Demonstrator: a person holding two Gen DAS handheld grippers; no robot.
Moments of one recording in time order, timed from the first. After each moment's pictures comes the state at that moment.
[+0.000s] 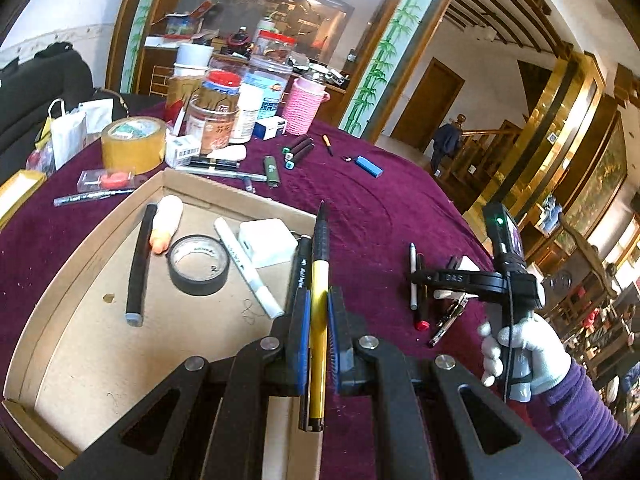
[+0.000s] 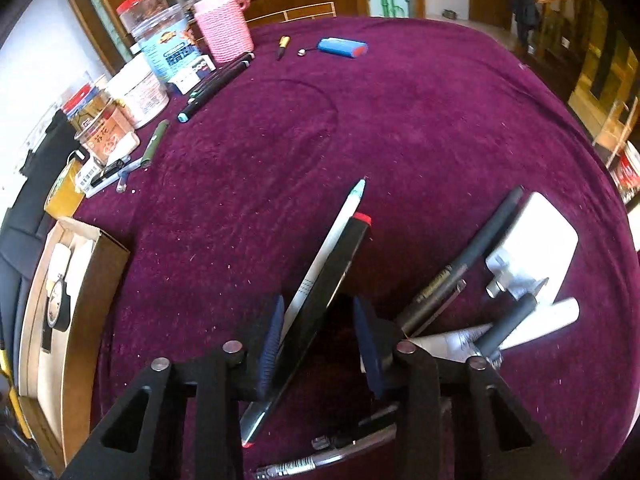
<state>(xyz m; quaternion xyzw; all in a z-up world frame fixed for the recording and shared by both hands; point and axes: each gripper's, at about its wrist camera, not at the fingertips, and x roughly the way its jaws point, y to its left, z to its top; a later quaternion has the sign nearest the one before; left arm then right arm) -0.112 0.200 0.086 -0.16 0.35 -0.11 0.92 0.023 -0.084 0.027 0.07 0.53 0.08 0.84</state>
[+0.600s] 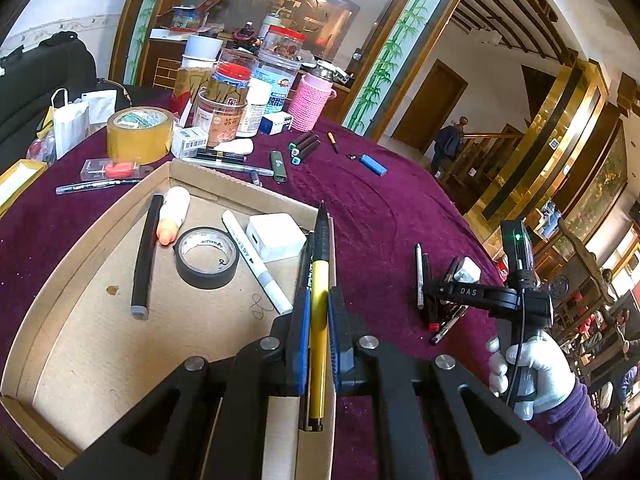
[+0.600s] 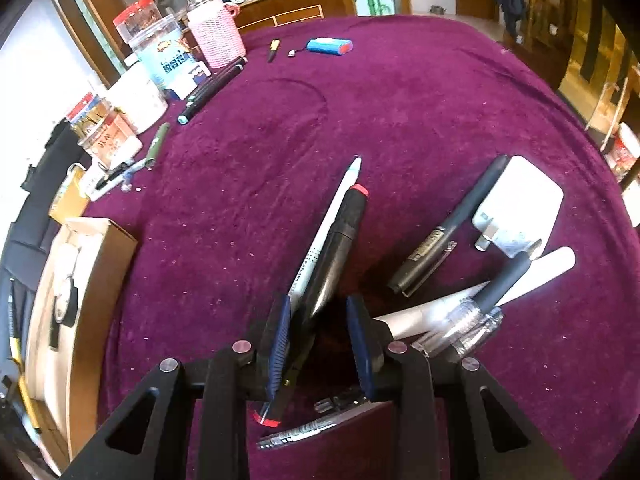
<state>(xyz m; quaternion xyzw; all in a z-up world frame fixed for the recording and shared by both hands) -0.109 0.208 0.080 -0.18 0.35 -0.11 0.91 -0.002 -0.087 0.030 0.09 0.52 0.07 0.84</state>
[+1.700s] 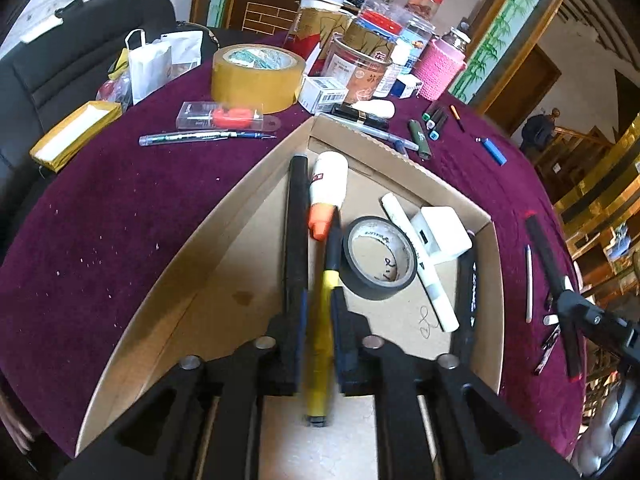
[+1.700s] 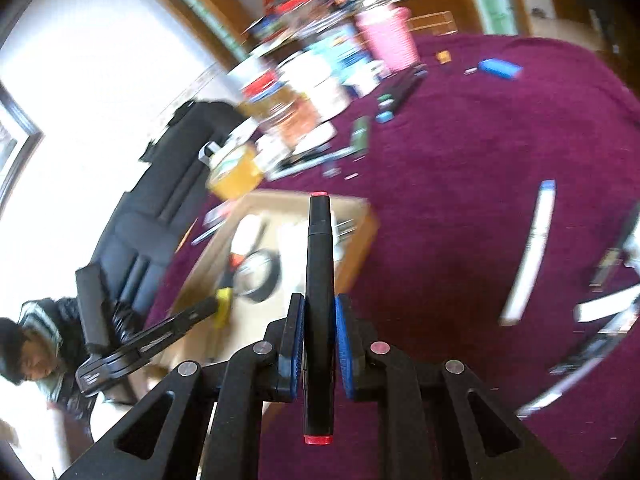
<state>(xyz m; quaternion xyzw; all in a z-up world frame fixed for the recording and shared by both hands) -0.061 0.289 0.040 -0.18 0.46 0.03 0.87 -0.034 0.026 0.094 0.15 0.49 0.30 0.81</state>
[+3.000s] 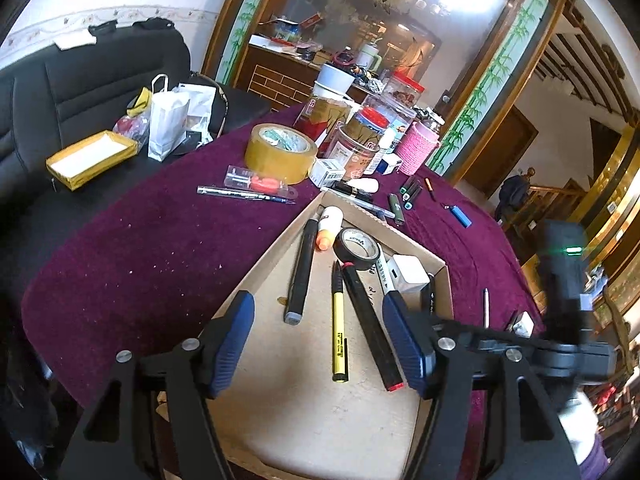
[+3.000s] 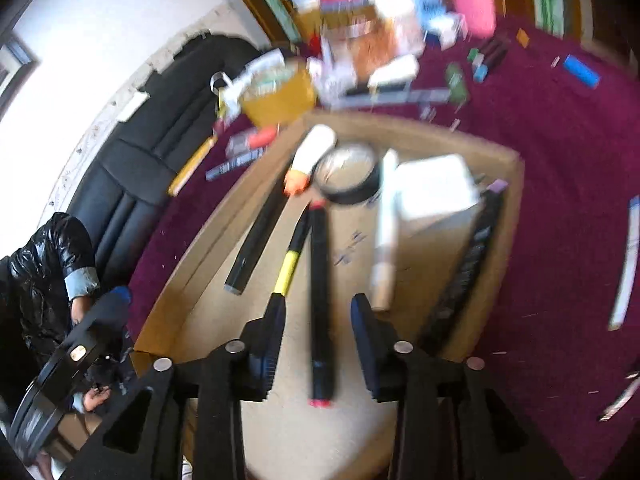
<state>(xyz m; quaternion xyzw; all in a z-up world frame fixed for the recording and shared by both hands) -0.151 0.317 0.093 -0.22 0.34 0.03 0.91 -0.043 0.131 0.075 0.05 0.52 0.30 0.80</state>
